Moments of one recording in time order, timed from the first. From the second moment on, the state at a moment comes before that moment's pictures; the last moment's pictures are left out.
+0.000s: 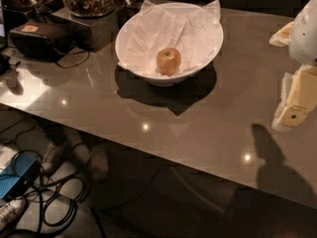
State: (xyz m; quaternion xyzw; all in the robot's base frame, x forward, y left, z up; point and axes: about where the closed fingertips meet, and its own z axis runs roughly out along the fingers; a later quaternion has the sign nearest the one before) arm 0.438 -0.217 0.976 -0.60 0.78 -0.03 0.16
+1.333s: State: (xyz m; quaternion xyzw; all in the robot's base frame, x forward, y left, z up) arm 0.467 -0.162 1.013 -0.65 0.74 -0.07 0.16
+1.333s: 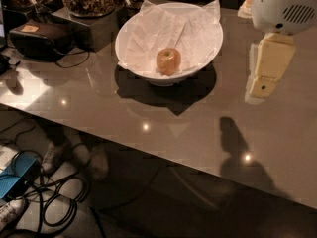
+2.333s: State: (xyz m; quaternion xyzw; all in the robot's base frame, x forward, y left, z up) arm 0.559 -0.104 1.024 -0.65 0.74 -0.01 0.19
